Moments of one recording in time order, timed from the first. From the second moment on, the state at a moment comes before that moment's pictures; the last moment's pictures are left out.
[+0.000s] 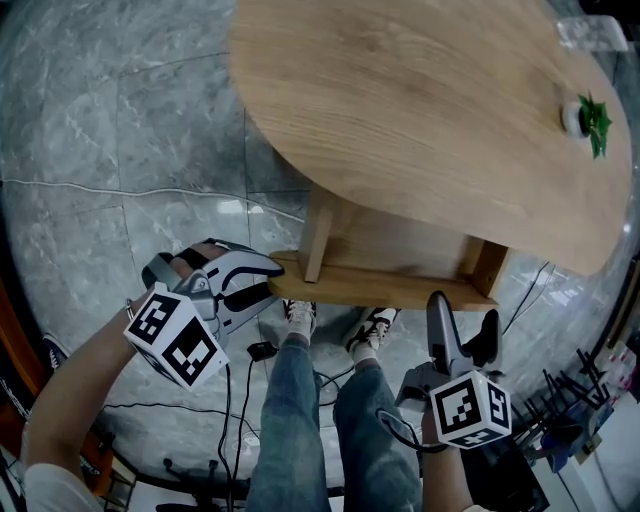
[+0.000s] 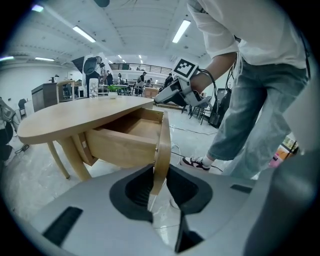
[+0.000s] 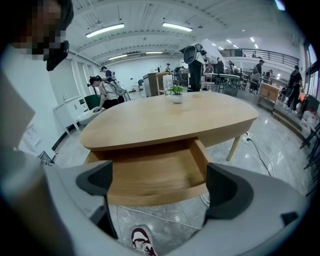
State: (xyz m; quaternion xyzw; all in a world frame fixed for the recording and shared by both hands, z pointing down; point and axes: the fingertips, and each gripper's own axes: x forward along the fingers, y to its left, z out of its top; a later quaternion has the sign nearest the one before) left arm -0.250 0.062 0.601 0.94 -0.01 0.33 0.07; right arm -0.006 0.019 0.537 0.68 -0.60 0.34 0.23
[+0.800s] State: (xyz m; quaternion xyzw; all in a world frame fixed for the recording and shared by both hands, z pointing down) left arm -0.250 0.089 0.601 0.94 -0.01 0.32 0.08; right arm -0.011 0.029 0.536 0.68 -0.61 0.34 0.24
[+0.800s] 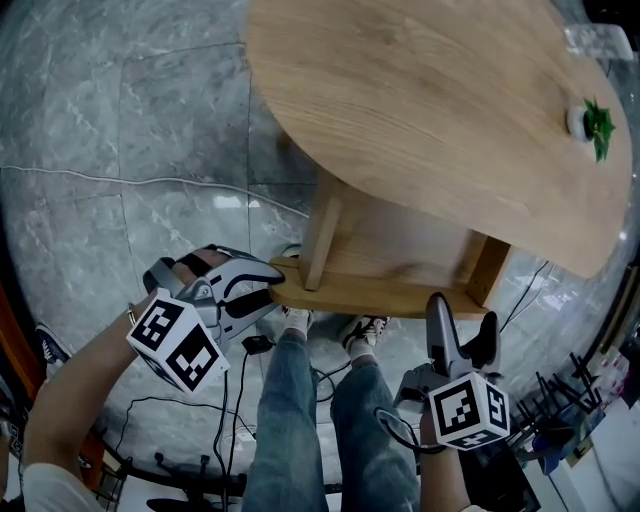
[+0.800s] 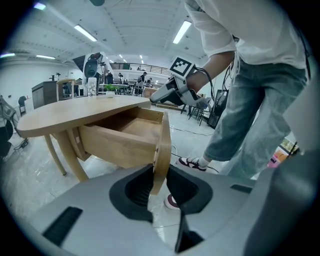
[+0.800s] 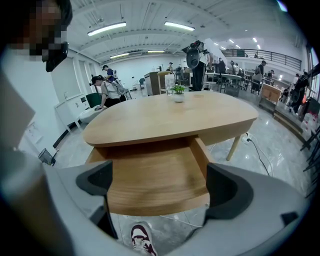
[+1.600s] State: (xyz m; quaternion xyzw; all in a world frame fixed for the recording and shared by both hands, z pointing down) left arm -0.252 0.116 0.609 0.94 0.00 0.33 0.10; right arm -0.019 0.027 0.540 0.66 -0.62 0.35 0.24
